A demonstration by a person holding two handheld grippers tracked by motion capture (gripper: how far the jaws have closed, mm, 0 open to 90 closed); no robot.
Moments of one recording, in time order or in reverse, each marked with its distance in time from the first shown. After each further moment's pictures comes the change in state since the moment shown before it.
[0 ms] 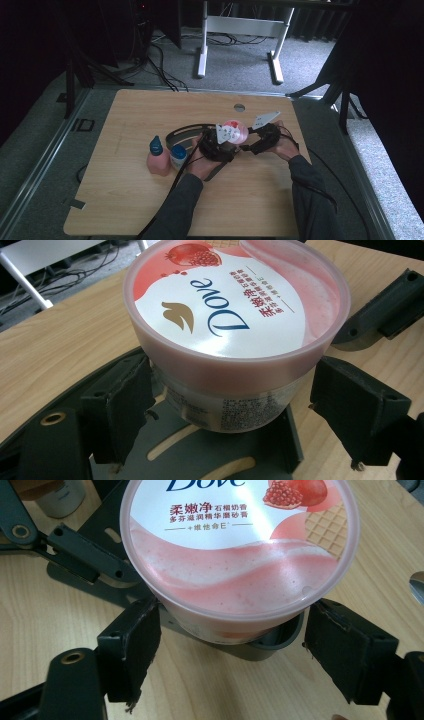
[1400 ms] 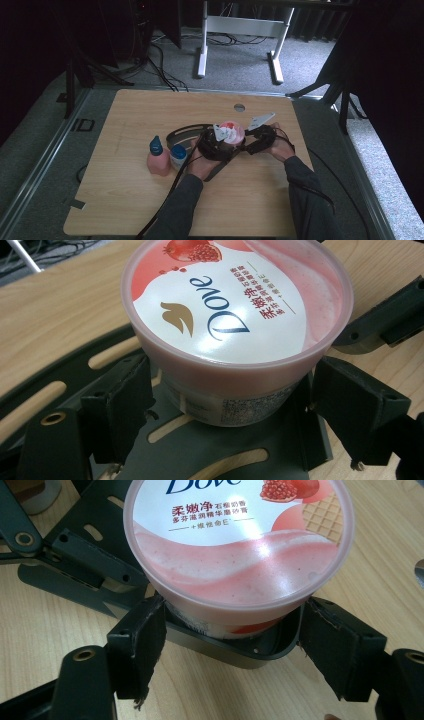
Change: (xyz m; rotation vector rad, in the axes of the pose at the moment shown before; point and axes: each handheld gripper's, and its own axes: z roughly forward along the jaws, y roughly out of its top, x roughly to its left) left arm 0.006 -0.010 0.013 0.064 -0.002 -0.078; right arm 0.001 -0.004 0.018 0.030 -0.024 0.036
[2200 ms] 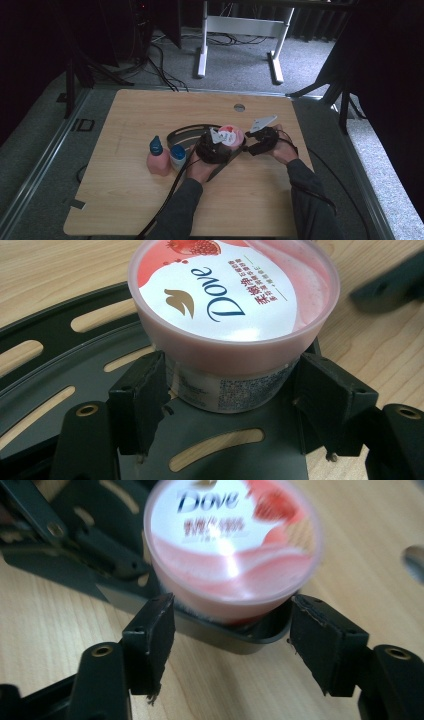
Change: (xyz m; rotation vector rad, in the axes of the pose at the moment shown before) left arm 0.001 -0.017 0.005 0.018 -0.033 -0.072; right arm 0.007 -0.003 -0.012 0.021 -0.052 -0.017
